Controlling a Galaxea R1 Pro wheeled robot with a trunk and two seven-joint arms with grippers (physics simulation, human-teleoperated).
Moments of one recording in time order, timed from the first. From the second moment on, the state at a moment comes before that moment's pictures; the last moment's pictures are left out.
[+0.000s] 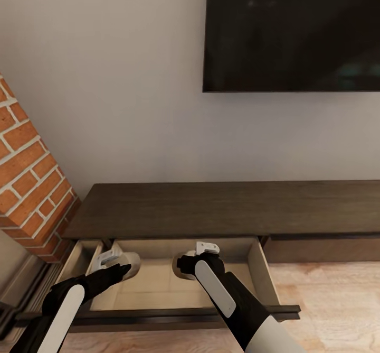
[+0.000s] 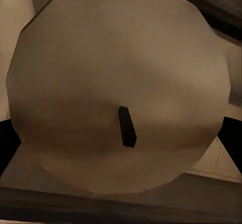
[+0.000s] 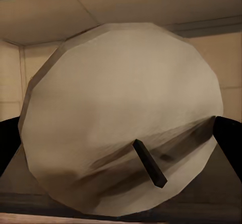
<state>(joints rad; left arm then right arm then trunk) -0.22 0.13 0.01 -1.49 0.68 0.81 0.26 -0.57 0.17 0.59 -1.08 -0.90 0.64 -0.75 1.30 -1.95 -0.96</state>
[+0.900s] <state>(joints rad) -0.22 0.13 -0.02 -1.49 0.69 0.83 0.27 -0.57 0.17 0.59 -1.07 -0.90 0.65 -0.76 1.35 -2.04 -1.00</state>
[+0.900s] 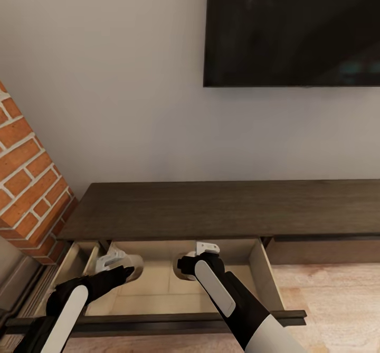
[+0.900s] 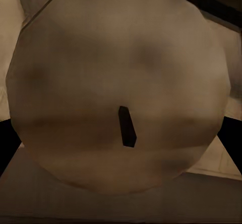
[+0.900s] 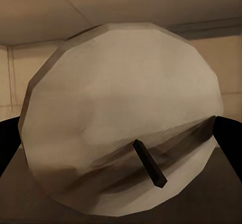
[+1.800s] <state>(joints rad) -0.22 0.08 -0.08 -1.49 0.67 0.82 0.43 -0.57 0.17 0.59 -1.07 -0.90 0.66 -0.83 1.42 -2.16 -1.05</state>
